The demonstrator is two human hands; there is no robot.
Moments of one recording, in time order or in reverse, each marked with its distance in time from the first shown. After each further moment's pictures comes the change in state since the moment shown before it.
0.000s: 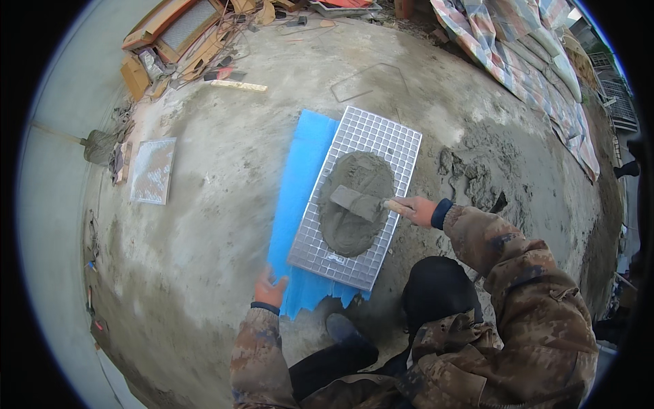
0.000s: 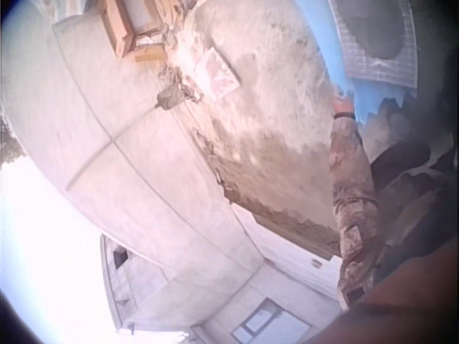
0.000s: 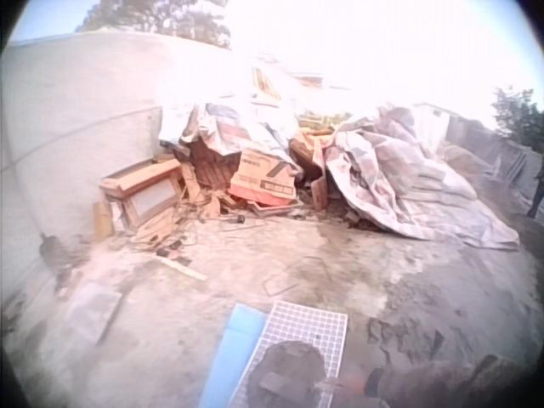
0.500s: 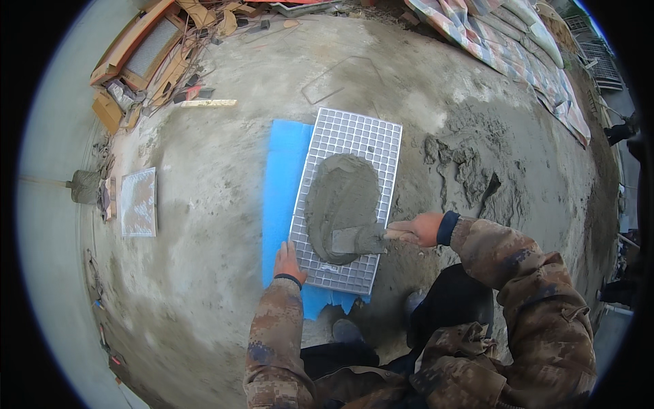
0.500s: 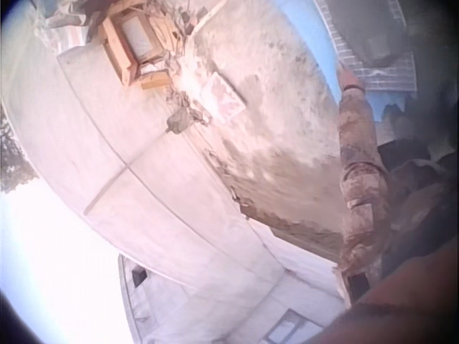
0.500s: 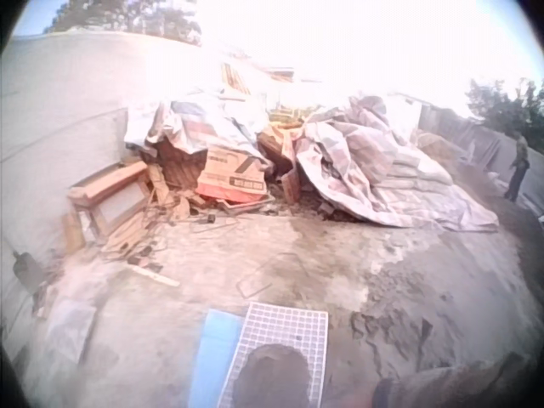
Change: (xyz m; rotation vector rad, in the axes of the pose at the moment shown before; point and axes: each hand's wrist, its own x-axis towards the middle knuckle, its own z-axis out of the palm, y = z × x) left_hand 0.095 0.053 0.081 0.894 -0.238 0.336; right_hand -0.053 -0.010 -0.005 -0.406 -0.225 0.085
